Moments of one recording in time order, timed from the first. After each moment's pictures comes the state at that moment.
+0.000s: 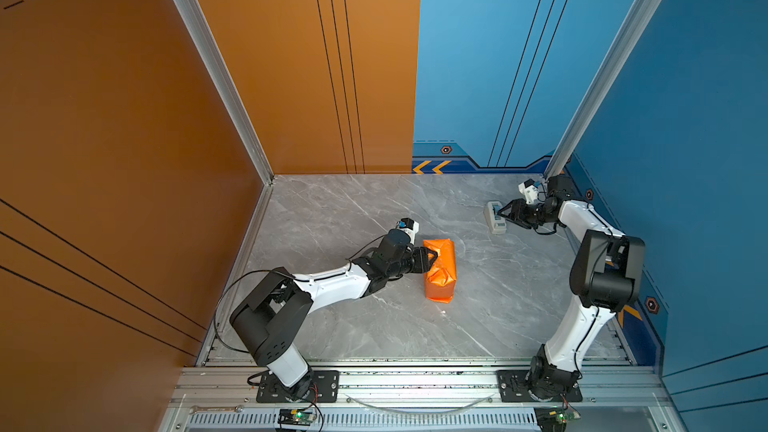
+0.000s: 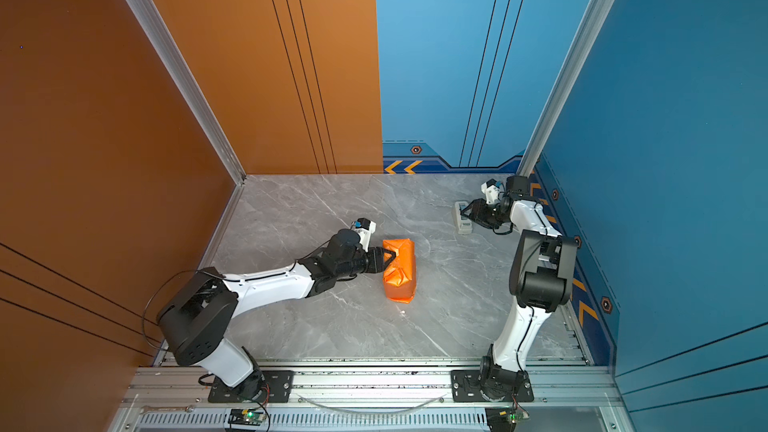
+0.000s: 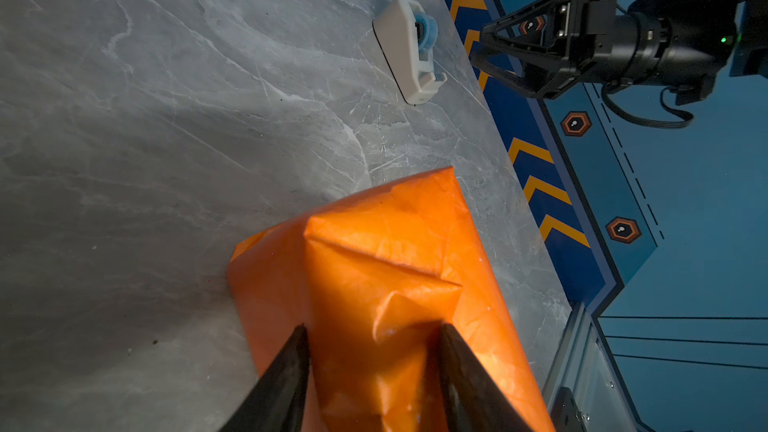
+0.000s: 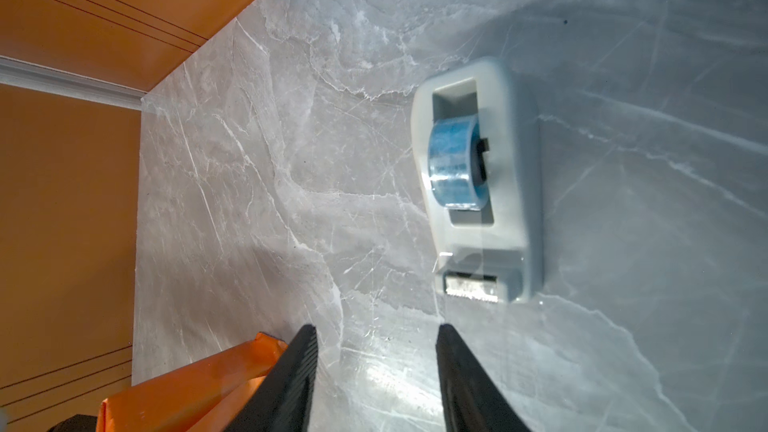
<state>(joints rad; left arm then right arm) -0.77 1.63 0.88 0.22 0.17 -0.72 -0.24 1.99 1.49 -0.61 -0.70 0.07</state>
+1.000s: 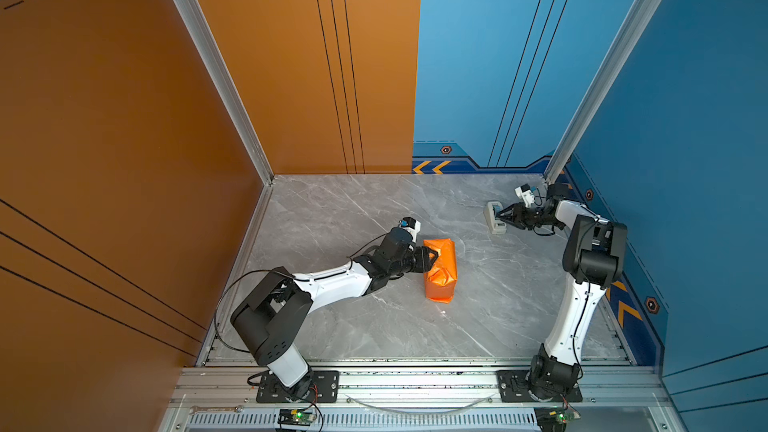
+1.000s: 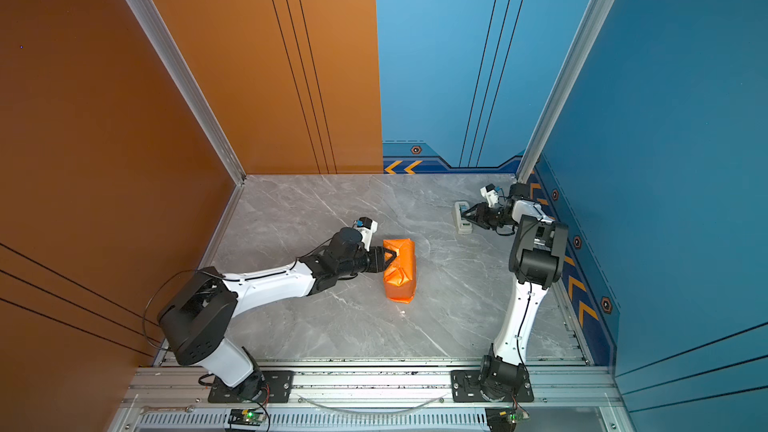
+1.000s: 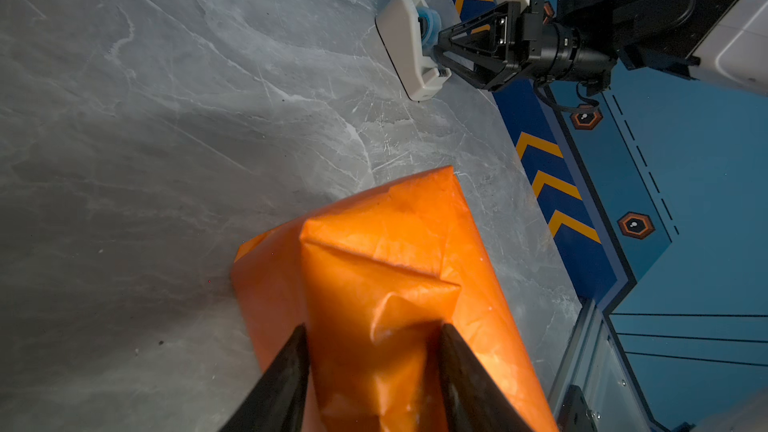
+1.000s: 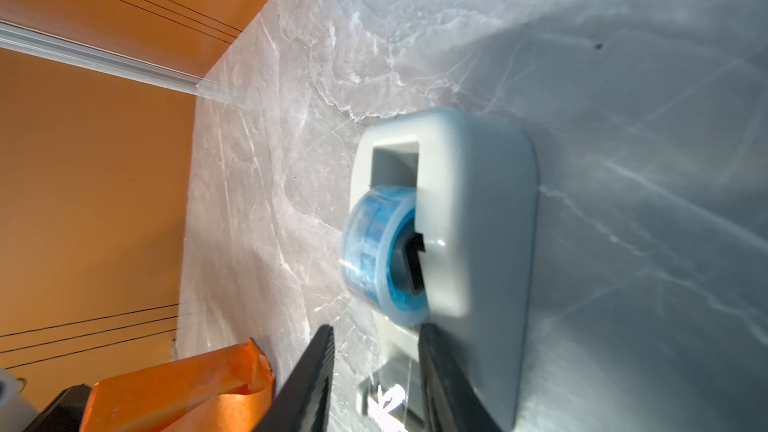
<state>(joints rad) -0.77 1.63 0.91 0.17 0.16 -0.70 -0.30 2.27 1.68 -0.63 -0.95 -0.03</state>
